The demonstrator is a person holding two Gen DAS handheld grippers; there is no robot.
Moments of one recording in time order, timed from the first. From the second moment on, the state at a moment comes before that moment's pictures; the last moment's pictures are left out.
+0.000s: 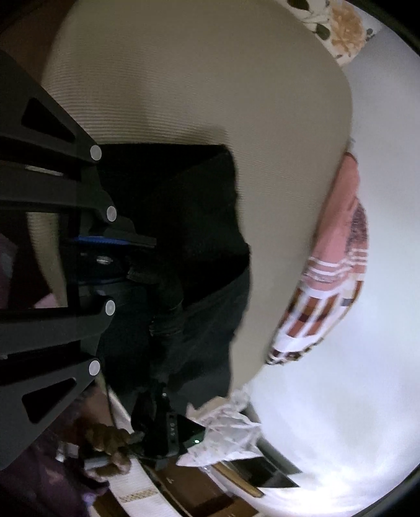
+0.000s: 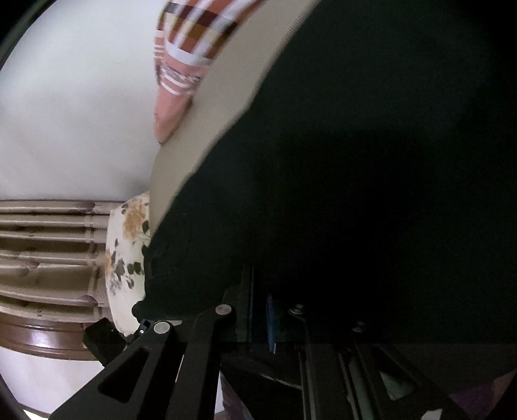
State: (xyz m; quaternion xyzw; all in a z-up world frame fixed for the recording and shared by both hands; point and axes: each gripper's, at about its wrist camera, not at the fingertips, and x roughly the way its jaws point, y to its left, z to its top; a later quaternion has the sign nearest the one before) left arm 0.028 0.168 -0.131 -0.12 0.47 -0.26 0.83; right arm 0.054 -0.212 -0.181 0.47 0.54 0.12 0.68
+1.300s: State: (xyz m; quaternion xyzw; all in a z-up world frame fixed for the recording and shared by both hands) left arm -0.004 0.129 -0.074 -0.09 0.44 -0.21 0.87; right arm 0.047 -0.214 -0.207 0.53 0.47 0.24 0.67
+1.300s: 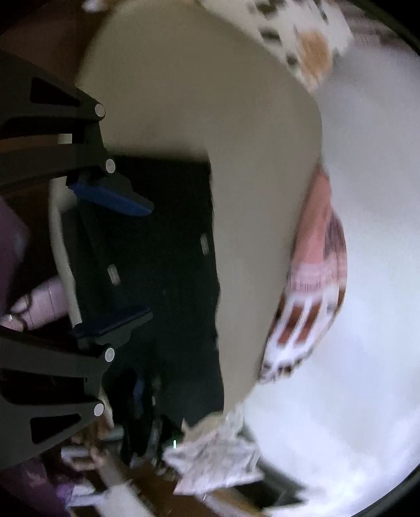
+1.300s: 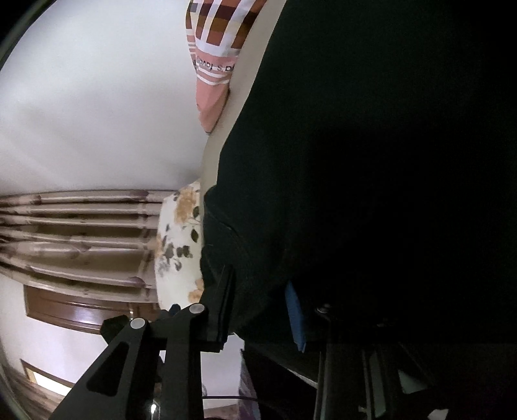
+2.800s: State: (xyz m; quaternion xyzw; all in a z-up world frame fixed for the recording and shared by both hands) left arm 0.026 0.023 -0.159 -0.07 0.53 -0.30 0.79; right arm -0.039 -0.544 -0.166 0.55 0.30 -0.05 0.77
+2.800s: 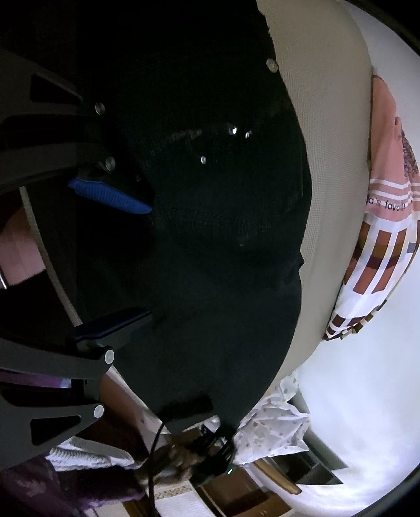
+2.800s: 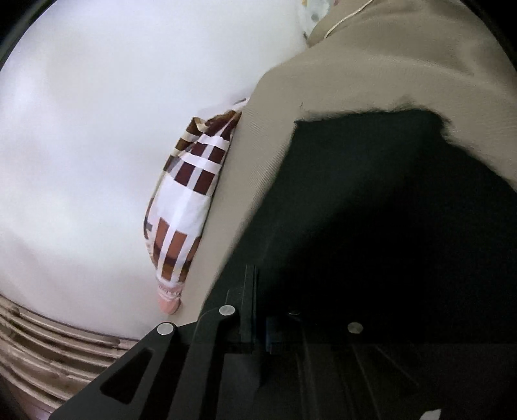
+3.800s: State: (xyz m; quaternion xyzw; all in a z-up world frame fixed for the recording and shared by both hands) left arm -0.003 0.224 -0.164 -0.28 0.57 -0.24 0.74; right arm -0.117 -0.544 -0.234 0.62 0.31 -0.07 0.72
